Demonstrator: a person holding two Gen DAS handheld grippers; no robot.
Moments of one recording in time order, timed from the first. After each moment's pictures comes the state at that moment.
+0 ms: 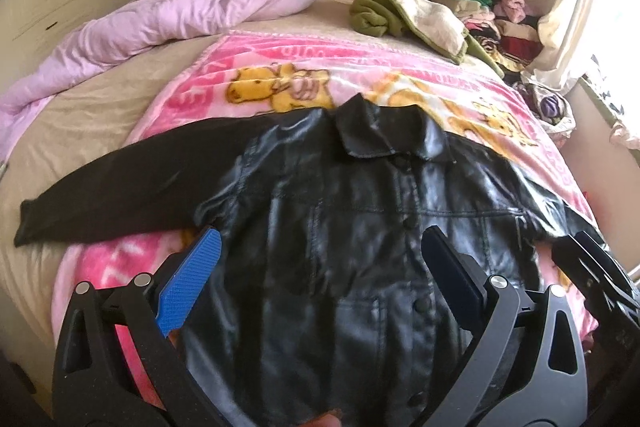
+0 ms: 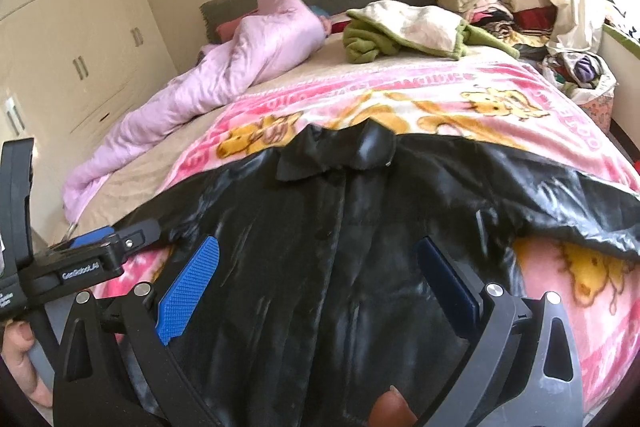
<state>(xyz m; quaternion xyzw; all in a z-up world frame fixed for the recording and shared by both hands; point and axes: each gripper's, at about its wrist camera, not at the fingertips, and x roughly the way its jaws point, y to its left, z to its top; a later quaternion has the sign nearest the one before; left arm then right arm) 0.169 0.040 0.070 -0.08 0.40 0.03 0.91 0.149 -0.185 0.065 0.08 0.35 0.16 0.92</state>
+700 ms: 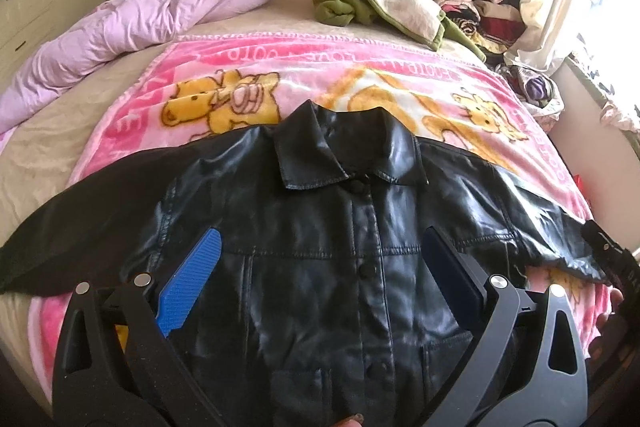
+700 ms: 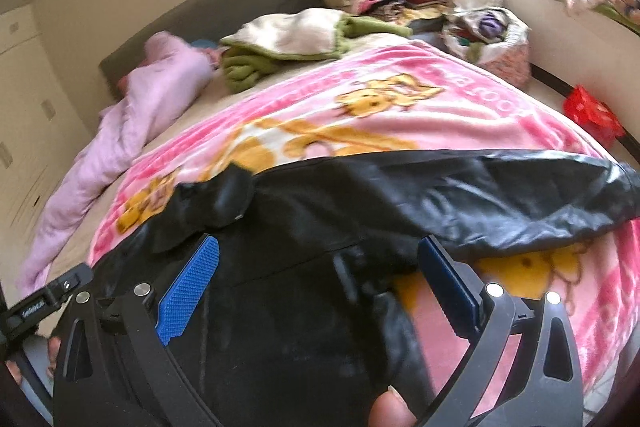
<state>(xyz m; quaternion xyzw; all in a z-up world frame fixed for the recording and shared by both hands) 0.248 -0.010 0.056 -0.06 0.42 -0.01 0.91 0.207 -0.307 0.041 0.17 0.34 -0.01 0.92</state>
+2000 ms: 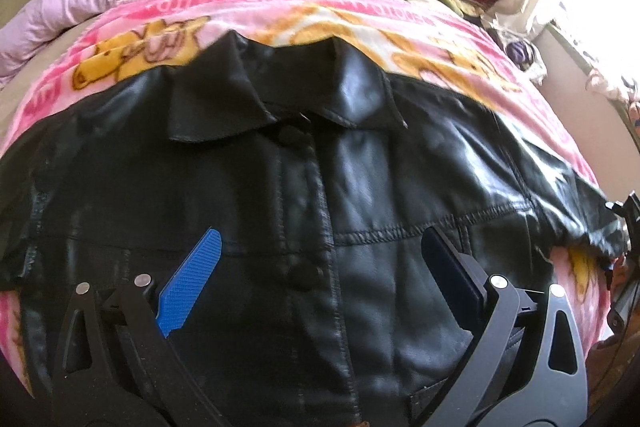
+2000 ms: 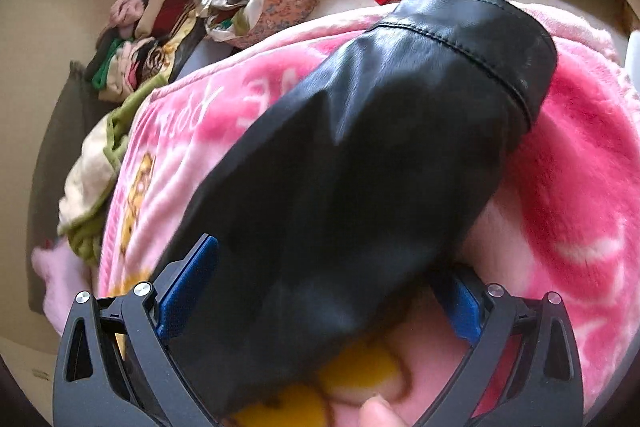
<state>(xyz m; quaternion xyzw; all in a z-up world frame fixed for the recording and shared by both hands) 0.287 -0.059 -0.033 -0.06 0.46 -0.06 0.88 0.206 -0.586 -0.092 0.49 0.32 -0.27 0.76</state>
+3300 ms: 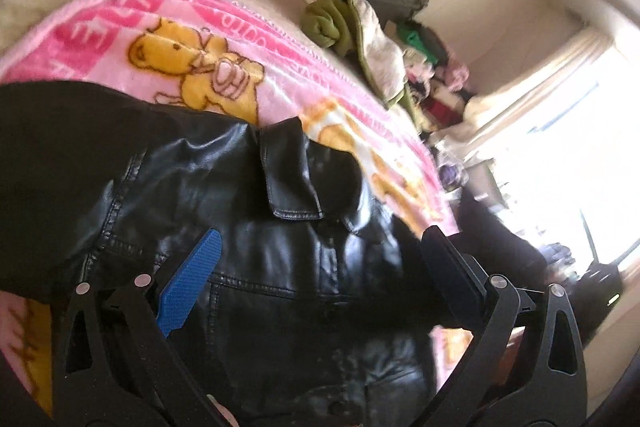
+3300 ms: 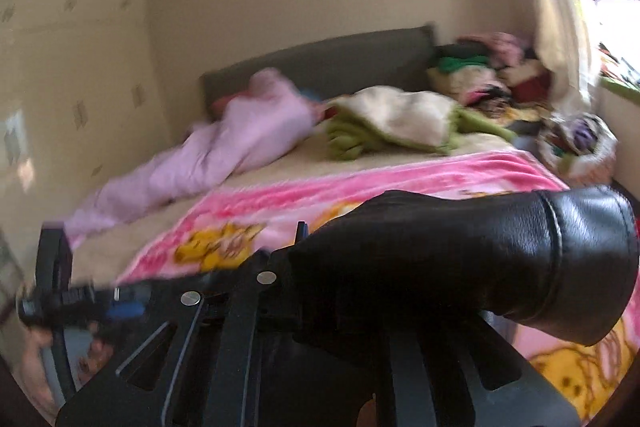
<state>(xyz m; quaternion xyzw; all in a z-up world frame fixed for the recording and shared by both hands) 0.273 0.106 0.013 -0.35 0.36 -0.14 0.85 0.256 -0.244 0.083 0.06 0.20 0.18 0.96</state>
